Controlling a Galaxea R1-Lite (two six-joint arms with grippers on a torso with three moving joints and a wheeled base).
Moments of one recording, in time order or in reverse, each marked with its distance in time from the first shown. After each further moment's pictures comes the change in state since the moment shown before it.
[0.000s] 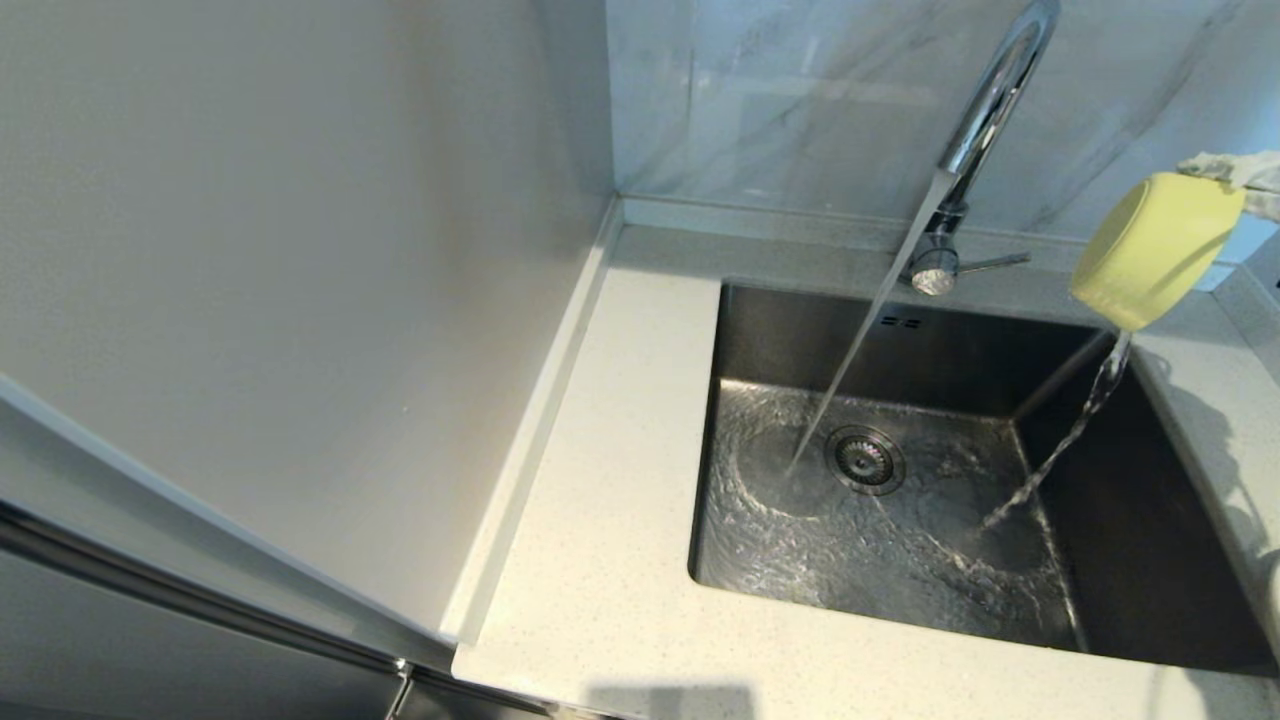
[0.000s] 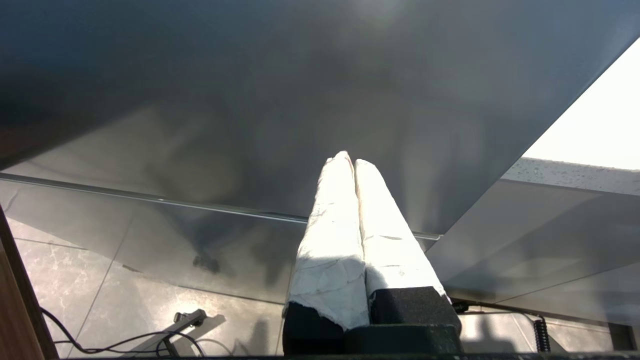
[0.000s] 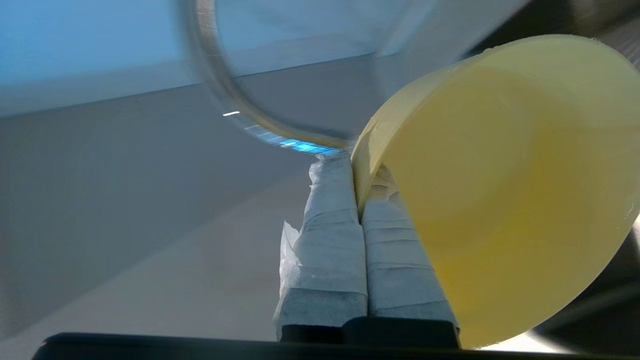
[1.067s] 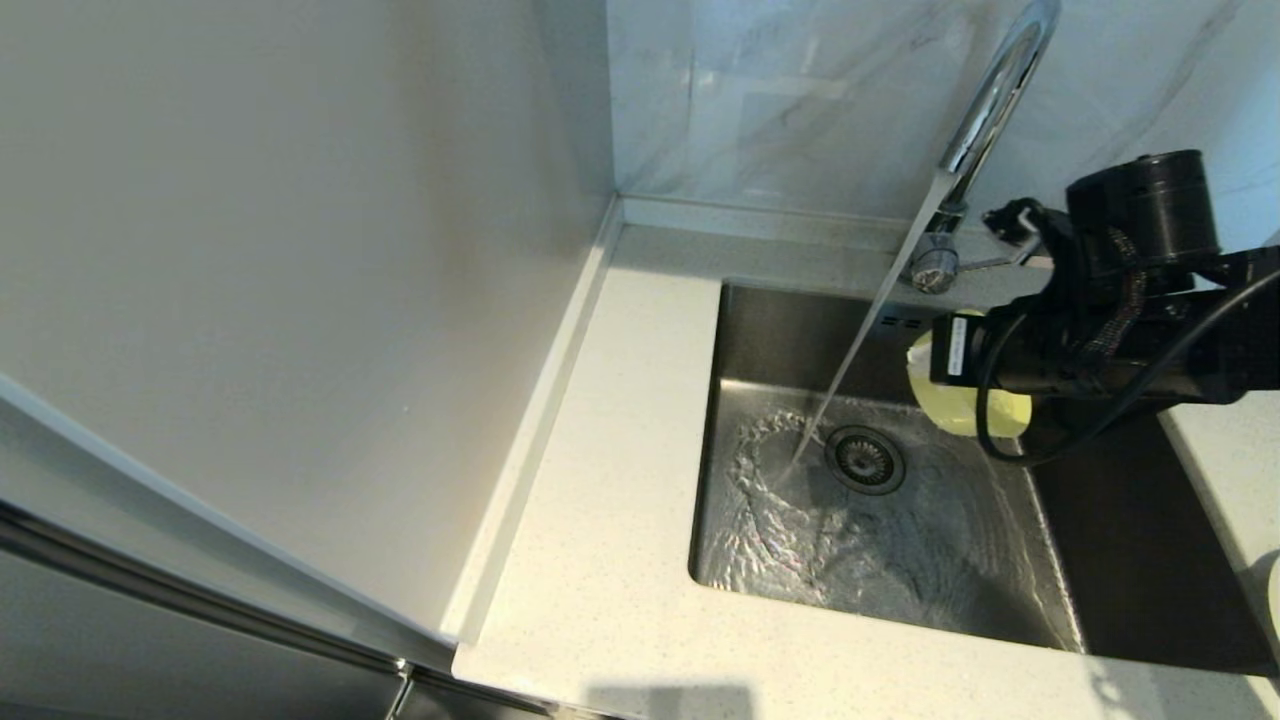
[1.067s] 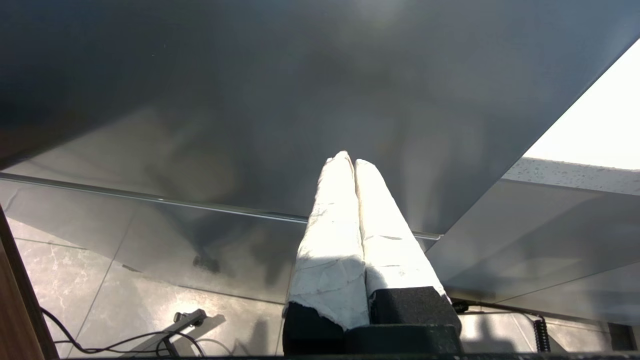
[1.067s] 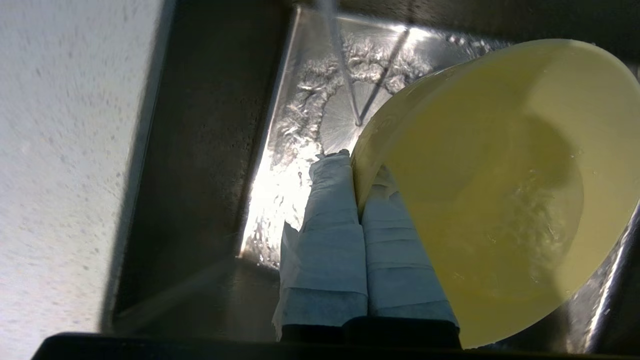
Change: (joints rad) left arm 0.000 0.000 0.000 0.000 0.000 0.000; right arm 0.719 0.086 0.045 0.432 -1.067 -1.233
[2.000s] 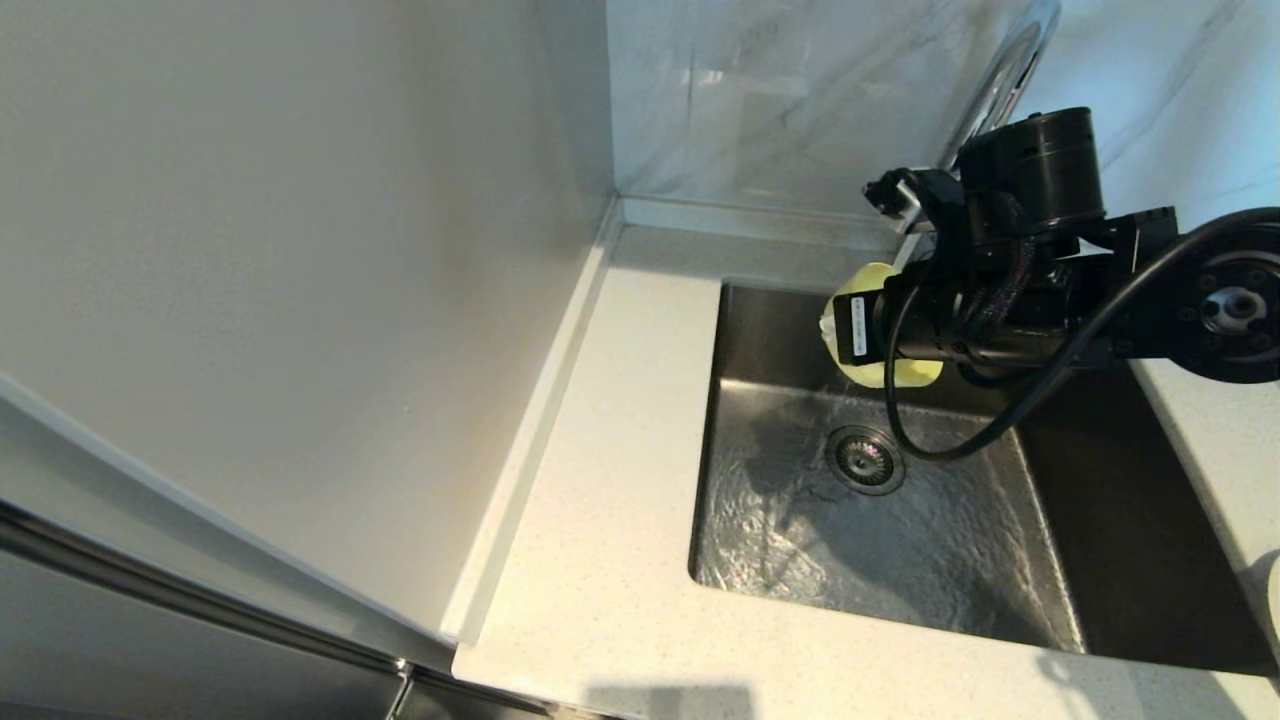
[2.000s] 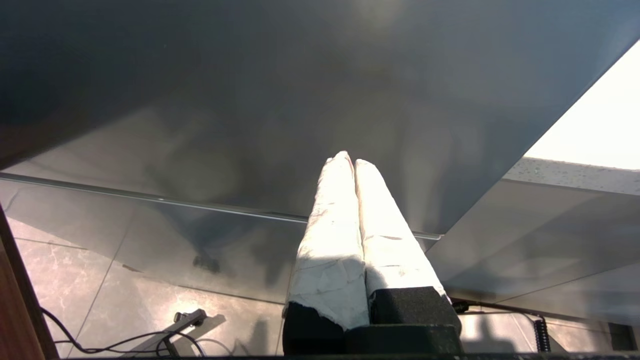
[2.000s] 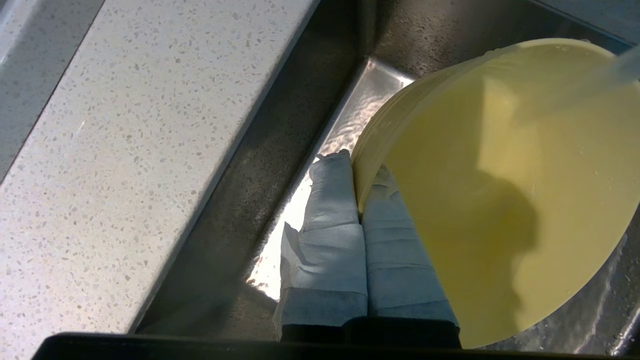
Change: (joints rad) left arm 0.000 0.000 0.000 0.000 0.001 0.000; right arm 0.188 0.122 -0.201 -0.001 -0.086 -0.189
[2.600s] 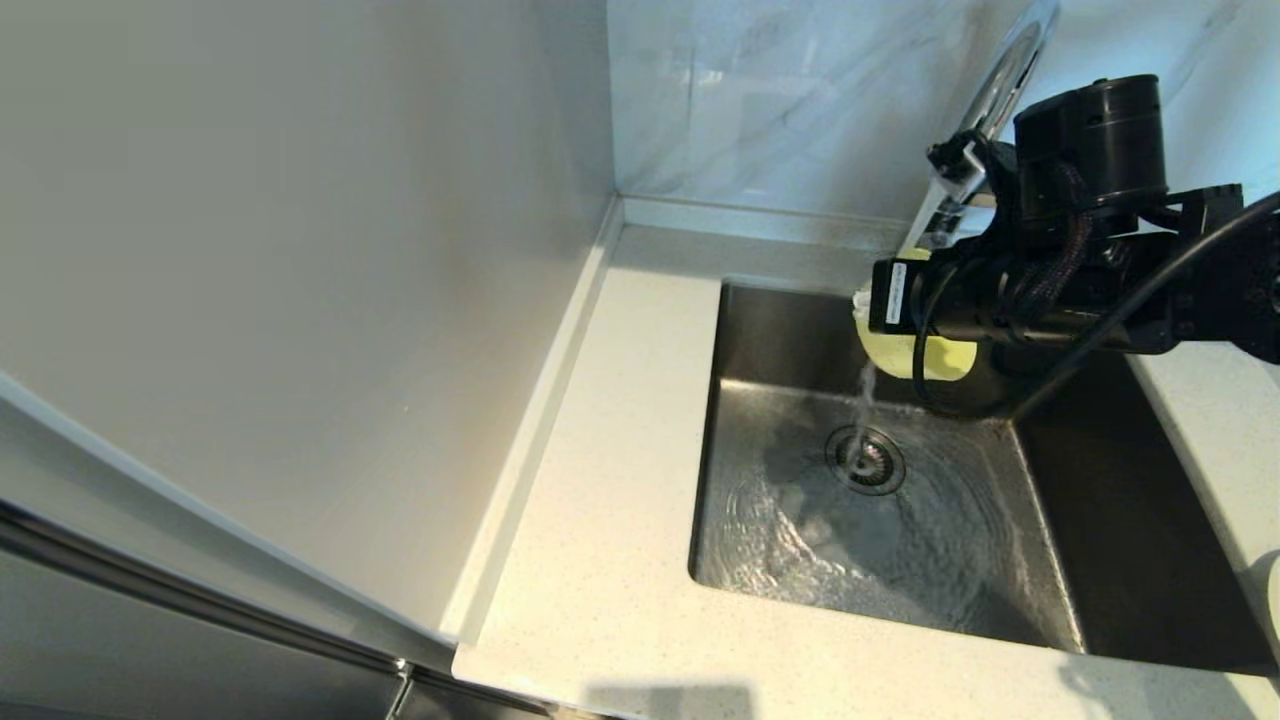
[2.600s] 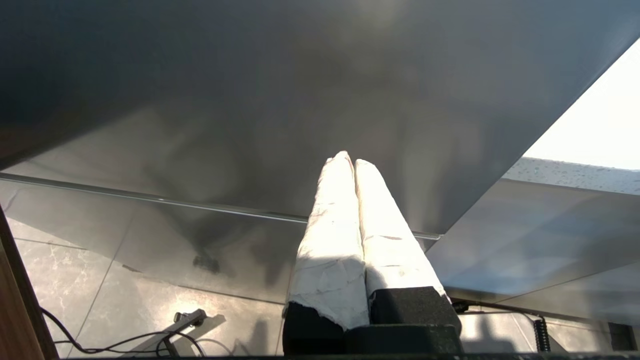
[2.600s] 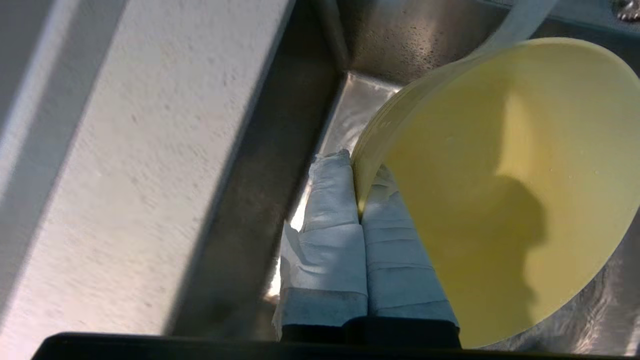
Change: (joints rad) left arm 0.000 0.000 0.000 0.000 0.000 0.000; right arm -0.036 -0.050 0.011 0.002 -0.024 0.130
